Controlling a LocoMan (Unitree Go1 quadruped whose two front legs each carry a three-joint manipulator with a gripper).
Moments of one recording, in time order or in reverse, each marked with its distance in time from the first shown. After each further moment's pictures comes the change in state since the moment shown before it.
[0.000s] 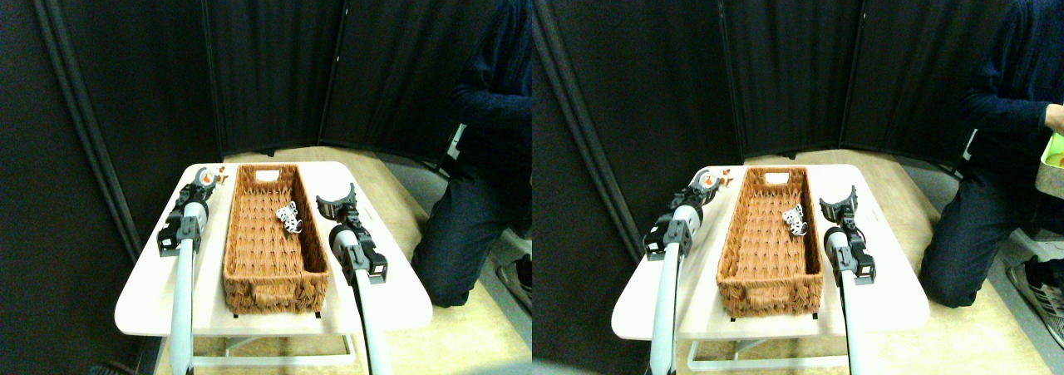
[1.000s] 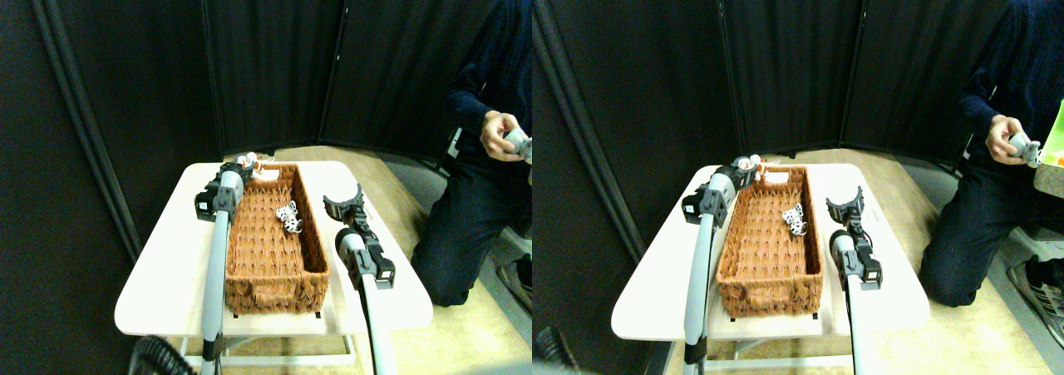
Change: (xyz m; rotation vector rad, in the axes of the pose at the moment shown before) right arm -0.006 -0.003 0.015 -0.006 -0.050 0.010; left arm 0.024 -0.055 -0.064 -0.169 0.211 0.047
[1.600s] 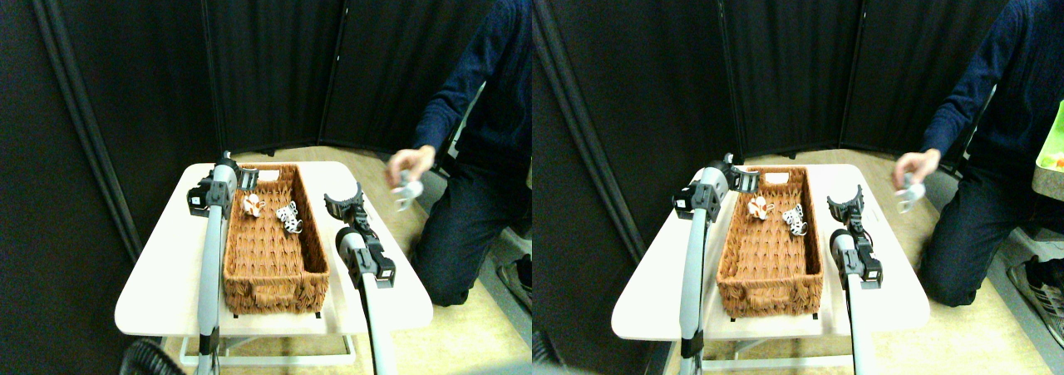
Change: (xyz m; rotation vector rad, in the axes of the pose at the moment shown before) right arm 0.001 0.003 0.001 -0.003 -0.004 0.012; left arm -0.007 0.001 0.006 -0.085 0.063 0.025
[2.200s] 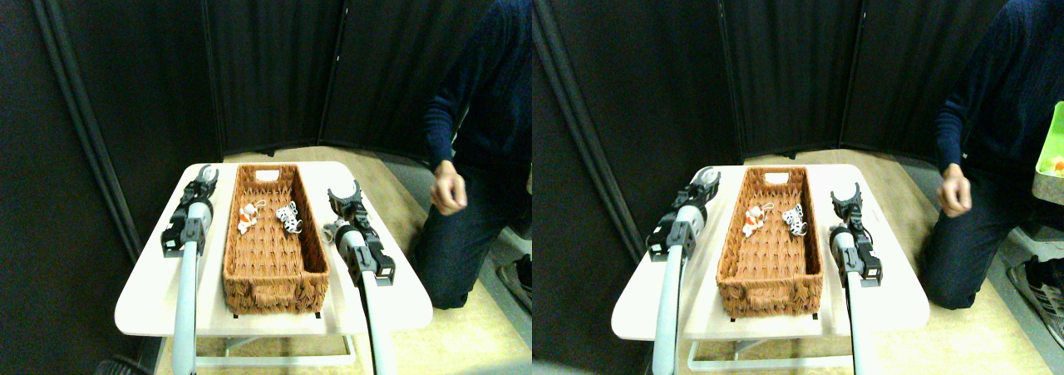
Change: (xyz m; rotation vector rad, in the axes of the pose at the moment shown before) right arm 0.002 0.001 0.002 0.002 -0.026 -0.004; left arm -0.036 0.050 0.061 0.137 -0.325 -0.084
